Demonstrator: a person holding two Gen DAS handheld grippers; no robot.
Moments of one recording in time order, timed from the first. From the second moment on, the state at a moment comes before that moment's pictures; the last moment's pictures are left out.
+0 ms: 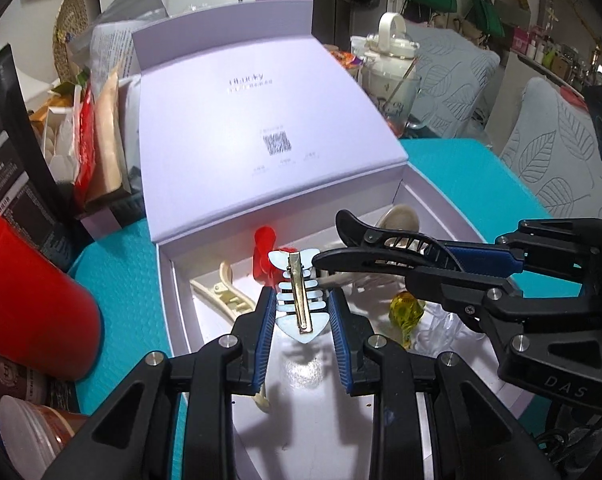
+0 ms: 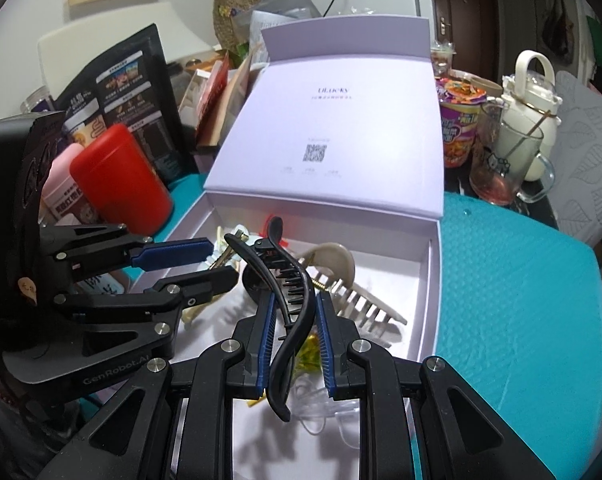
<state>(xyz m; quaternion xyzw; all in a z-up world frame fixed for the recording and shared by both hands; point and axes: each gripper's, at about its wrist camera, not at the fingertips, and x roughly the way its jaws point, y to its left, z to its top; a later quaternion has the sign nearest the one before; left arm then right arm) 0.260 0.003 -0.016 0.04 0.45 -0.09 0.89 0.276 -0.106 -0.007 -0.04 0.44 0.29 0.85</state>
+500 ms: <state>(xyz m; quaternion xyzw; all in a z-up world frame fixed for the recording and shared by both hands) 0.266 0.007 -0.035 0.02 0.48 -0.10 0.87 0.270 -0.096 -0.008 -0.10 0.44 0.27 0.85</state>
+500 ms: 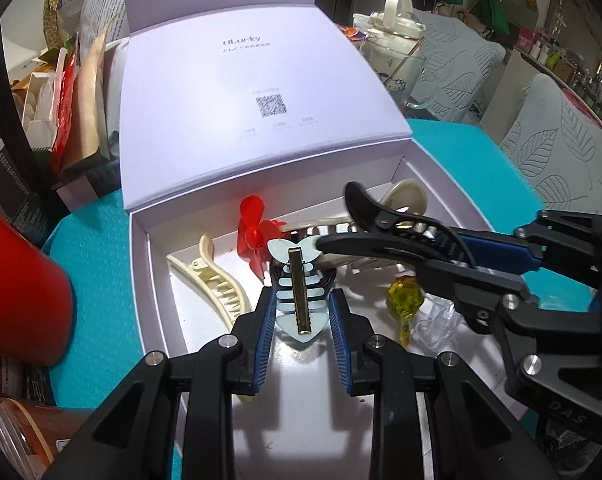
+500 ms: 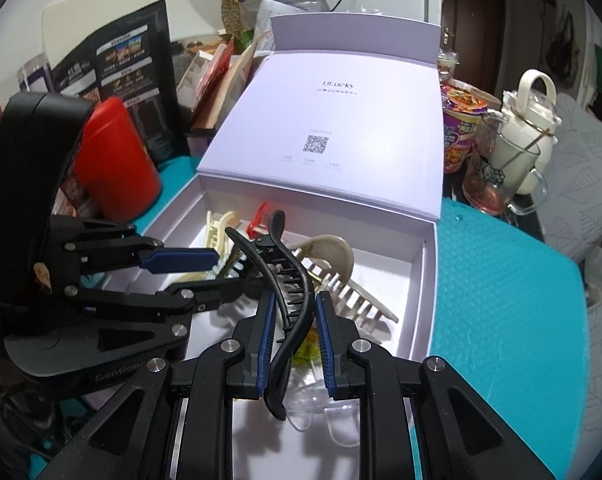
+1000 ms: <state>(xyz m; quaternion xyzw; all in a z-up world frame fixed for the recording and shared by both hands) 0.277 0.008 -0.049 0.01 0.51 -0.08 0.86 0.273 -0.097 -0.016 -0.10 0.46 0.27 0.84</state>
